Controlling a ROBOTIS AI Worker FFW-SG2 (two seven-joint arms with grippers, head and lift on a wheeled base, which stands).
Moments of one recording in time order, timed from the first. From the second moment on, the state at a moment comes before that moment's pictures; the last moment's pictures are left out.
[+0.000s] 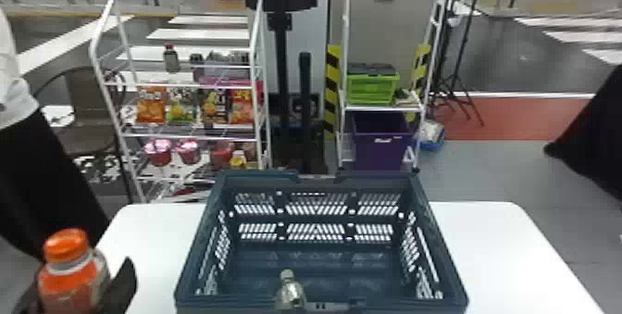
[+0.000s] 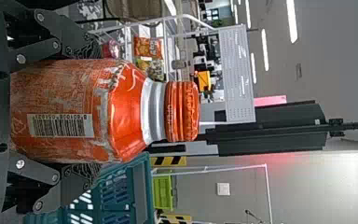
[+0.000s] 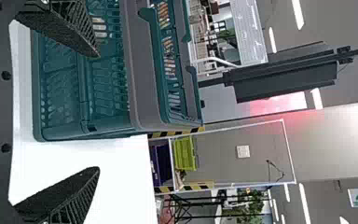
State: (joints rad) left arm 0.70 0.00 0.23 -2.41 0.03 0.24 -0.15; right arm 1.02 -0.15 0.06 -2.08 -0.20 -0.37 0.06
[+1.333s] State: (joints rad) left arm -0.08 0.00 -0.06 -1.84 -0.16 0.45 -0.63; right arm 1.07 -0.13 0.10 -2.02 -0.10 -0.30 0.01
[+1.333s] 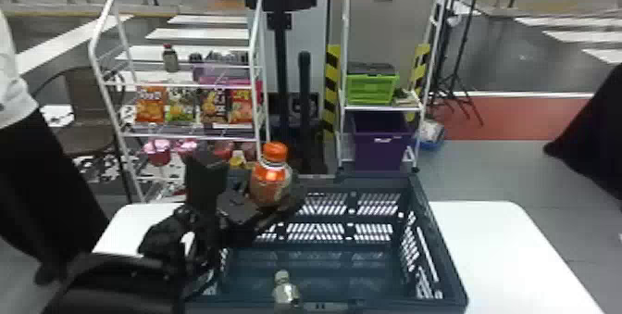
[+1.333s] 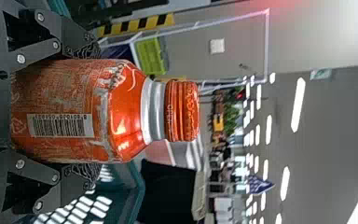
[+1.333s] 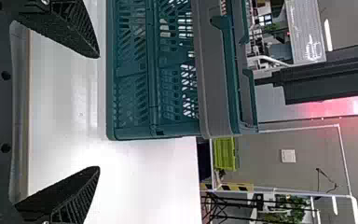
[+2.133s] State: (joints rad) left arm -0.46 0.00 -0.28 -1.54 -0.55 1.00 -1.04; right arm 1.09 -0.11 0.13 -1.97 -0.06 -0.35 0.00
